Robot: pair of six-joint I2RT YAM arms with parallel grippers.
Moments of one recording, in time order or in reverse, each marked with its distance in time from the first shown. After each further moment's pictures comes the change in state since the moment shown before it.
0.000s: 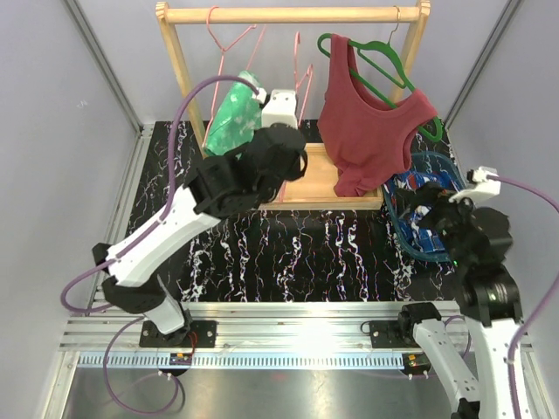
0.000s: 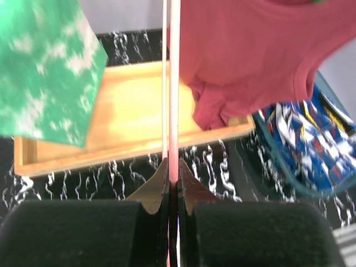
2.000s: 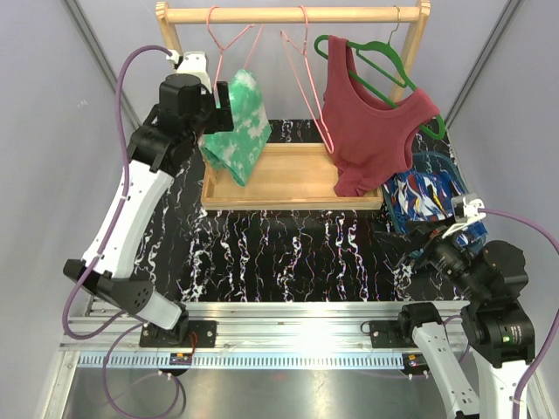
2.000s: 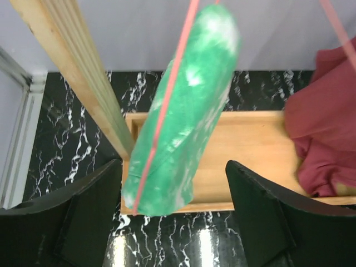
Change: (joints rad) left arm 0.663 -0.078 -0.142 0.214 0.402 0.312; right arm 0.000 -0.192 0.068 -0.214 -0.463 -0.045
